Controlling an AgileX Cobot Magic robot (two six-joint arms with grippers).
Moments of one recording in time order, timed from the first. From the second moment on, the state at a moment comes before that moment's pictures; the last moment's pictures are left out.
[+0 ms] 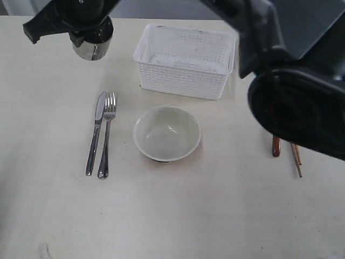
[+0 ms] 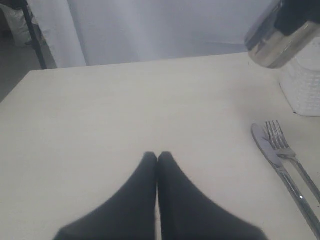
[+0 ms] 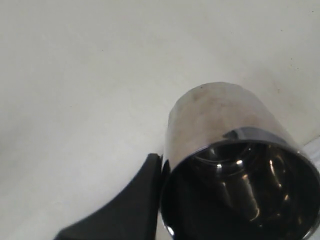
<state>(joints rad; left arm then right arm) -0.09 0.00 0.00 0.15 0.35 -0.08 0.88 2.35 -2.43 -0.01 1.21 0.03</state>
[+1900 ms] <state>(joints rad) -0.09 0.00 0.00 0.15 0.35 -0.08 0.79 2.57 -2.47 0.06 1.02 -0.01</state>
